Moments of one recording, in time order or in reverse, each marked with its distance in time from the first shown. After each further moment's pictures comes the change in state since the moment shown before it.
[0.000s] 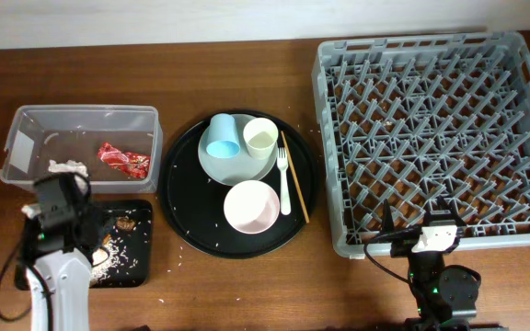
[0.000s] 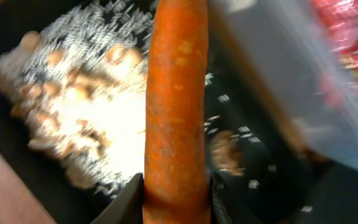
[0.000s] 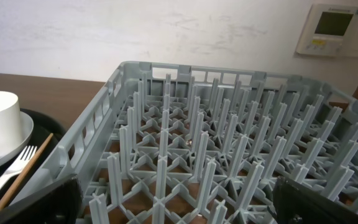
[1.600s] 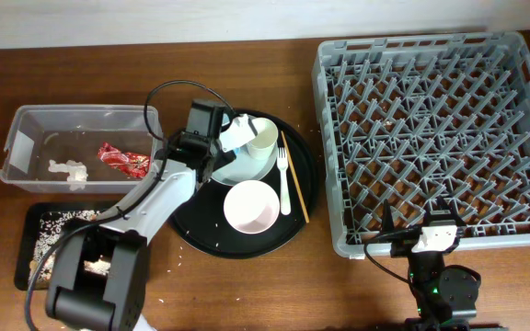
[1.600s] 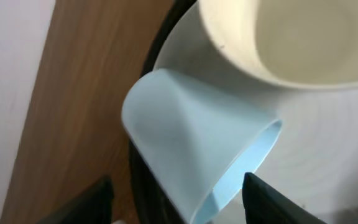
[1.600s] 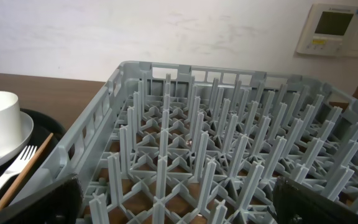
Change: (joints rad) left arm -0.685 0.612 0.349 0.541 0.037 1.426; right arm 0.000 0.000 0.000 0.000 0.000 0.000
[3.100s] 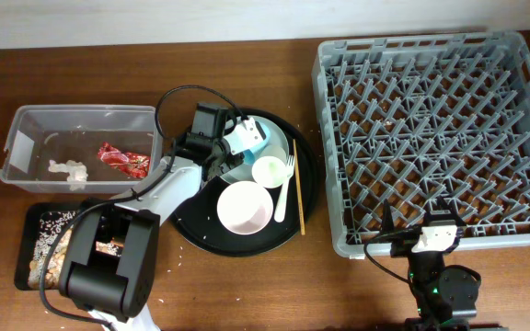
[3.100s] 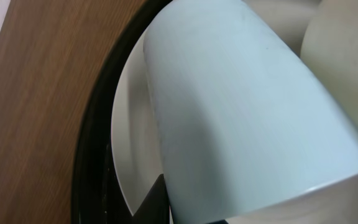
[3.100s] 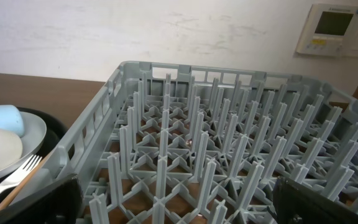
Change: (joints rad) left arm 0.002 0.101 0.000 0.082 0.174 -0.031; right arm 0.000 0.000 0.000 0.000 0.000 0.000
